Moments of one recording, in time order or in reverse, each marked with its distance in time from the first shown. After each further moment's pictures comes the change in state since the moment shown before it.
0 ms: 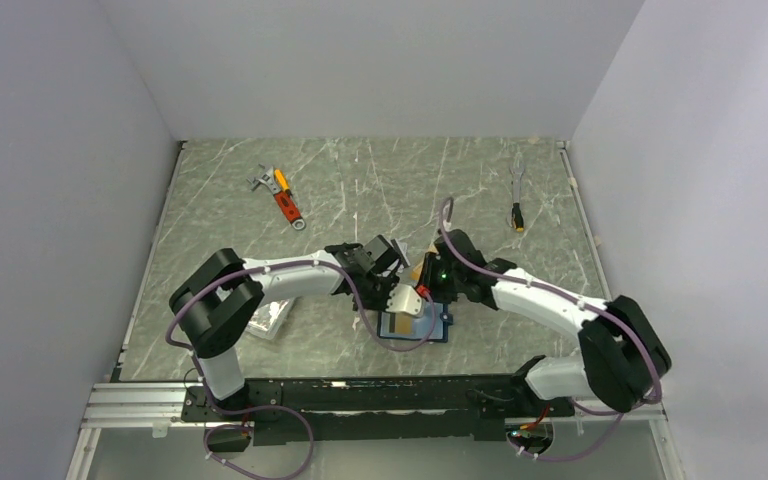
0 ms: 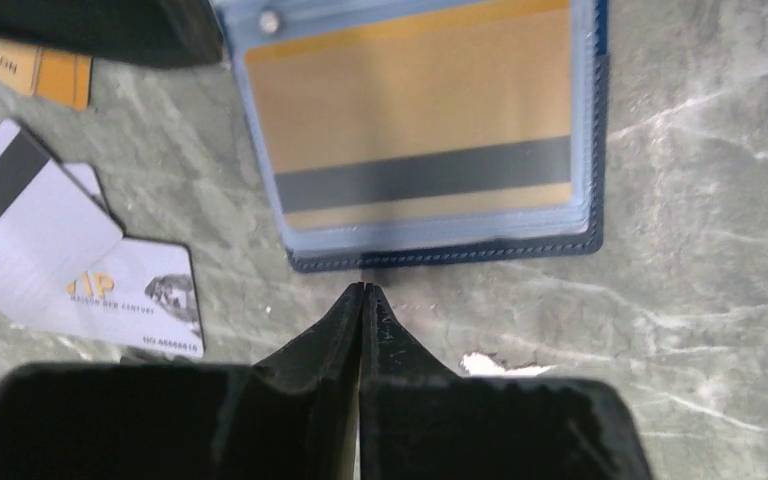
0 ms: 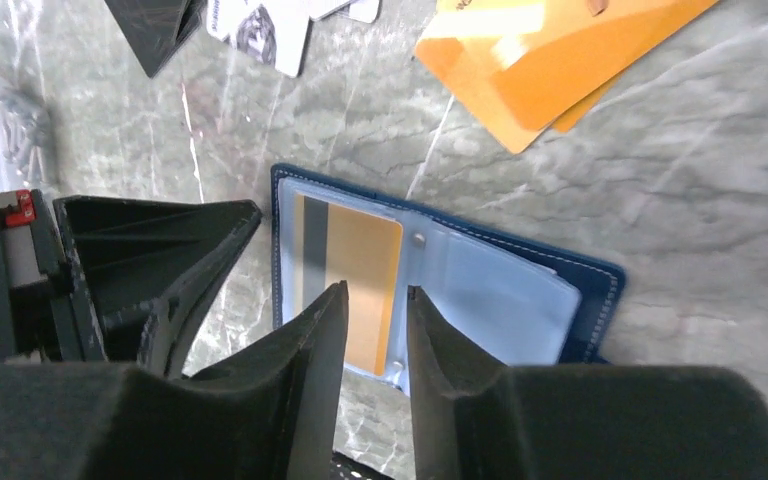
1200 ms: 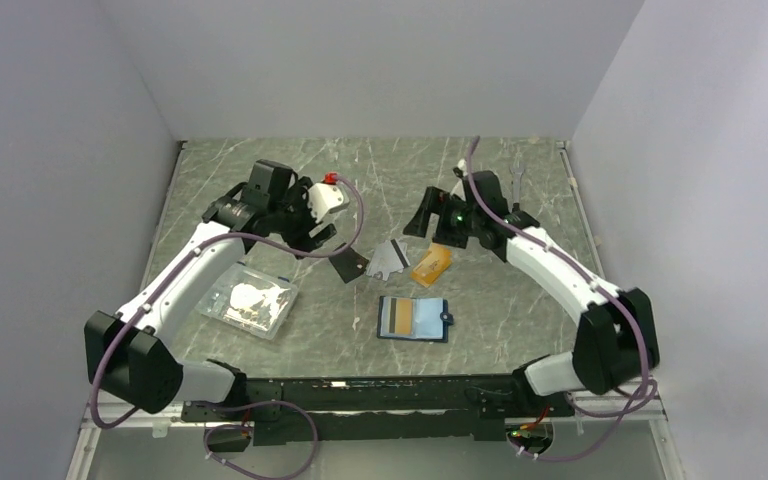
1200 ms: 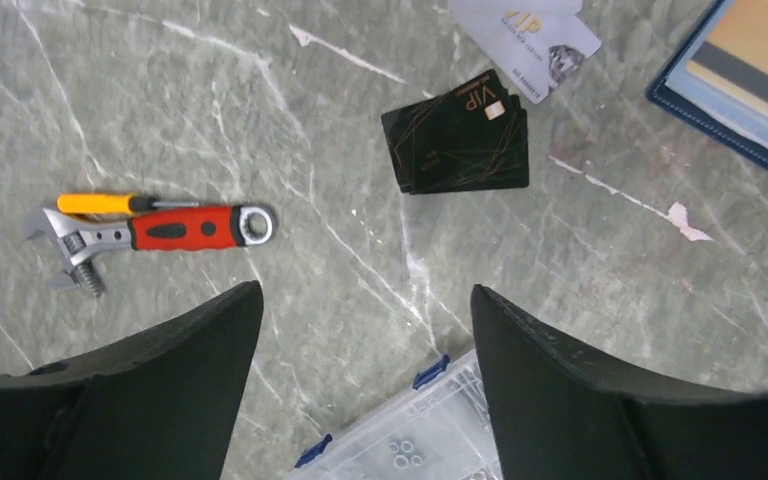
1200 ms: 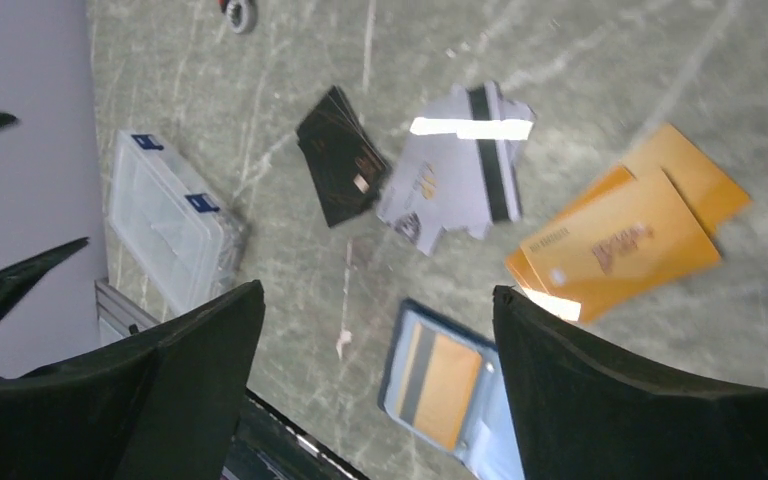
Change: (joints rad) left arm 0.501 -0.420 0.163 -0.250 0.036 -0.227; right arm -0.256 0.011 0.299 -0.054 -0.203 -0.123
